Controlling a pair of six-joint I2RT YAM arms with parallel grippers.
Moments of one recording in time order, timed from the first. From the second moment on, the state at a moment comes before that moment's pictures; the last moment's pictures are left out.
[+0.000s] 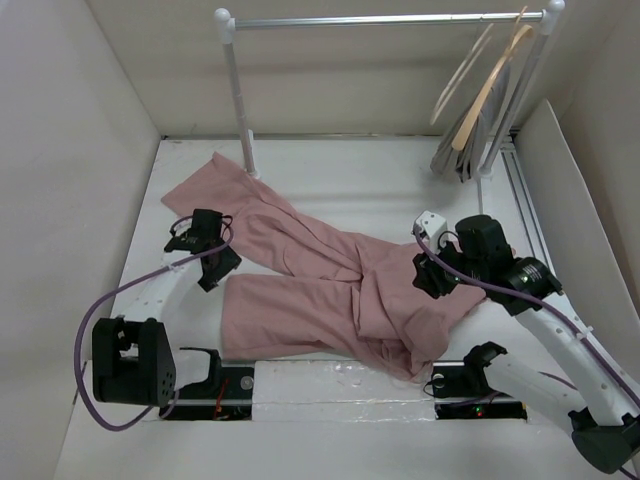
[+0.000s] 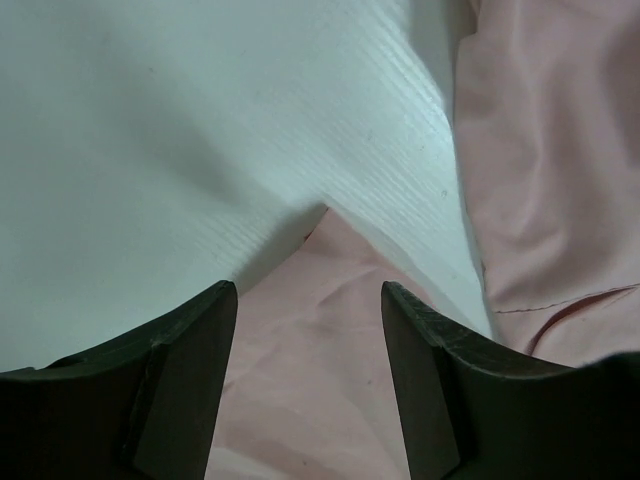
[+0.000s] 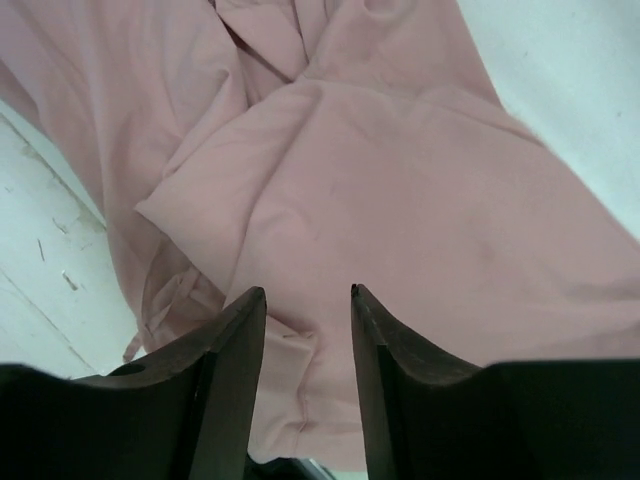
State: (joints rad) left arm -0.11 1.24 0.77 -0.70 -0.21 -0.83; right arm 0.51 0.84 0.96 -0.91 -0.25 -0.18
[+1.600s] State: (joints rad) left arm -0.17 1.14 1.99 -0.96 -0.61 -0.67; right arm 0.18 0.93 0.99 -0.98 0.03 -0.12
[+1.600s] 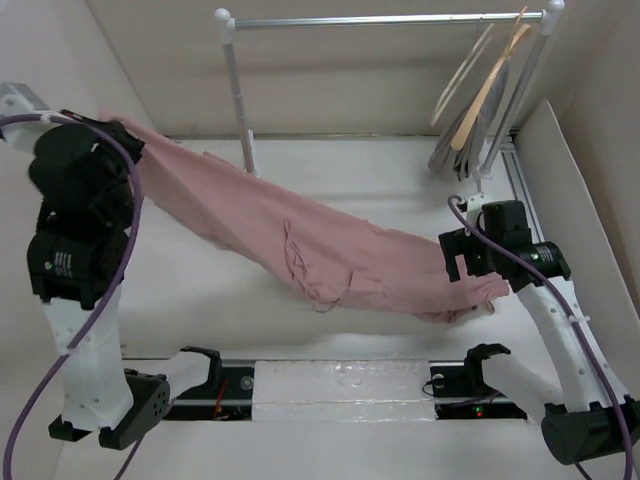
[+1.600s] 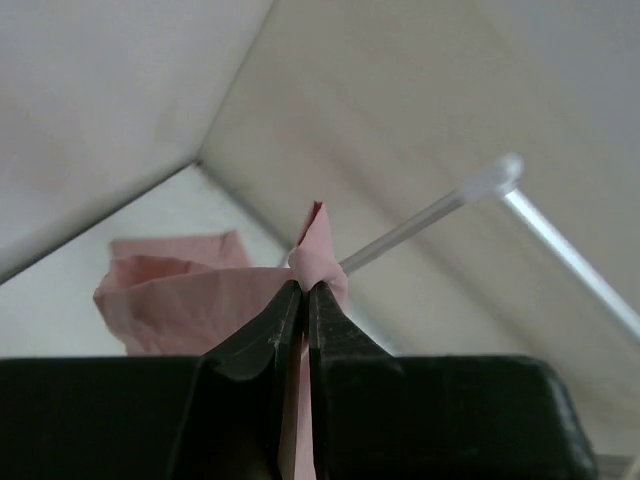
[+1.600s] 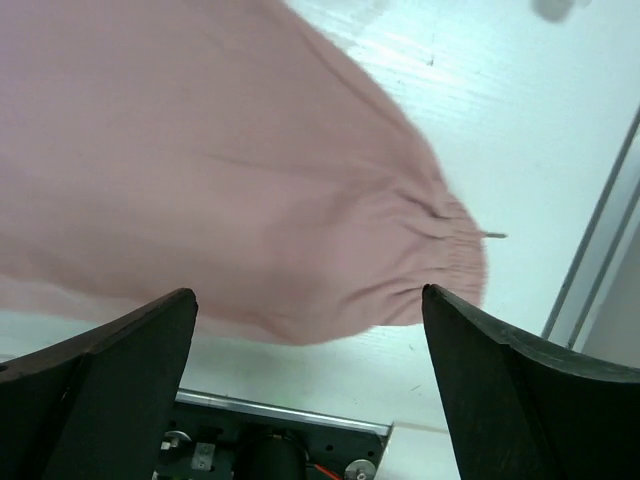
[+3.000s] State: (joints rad) left arm 0.11 1.55 1.87 -0.58 -0.39 -0.59; right arm -0.02 0.95 0.63 -0.81 -0.16 0.06
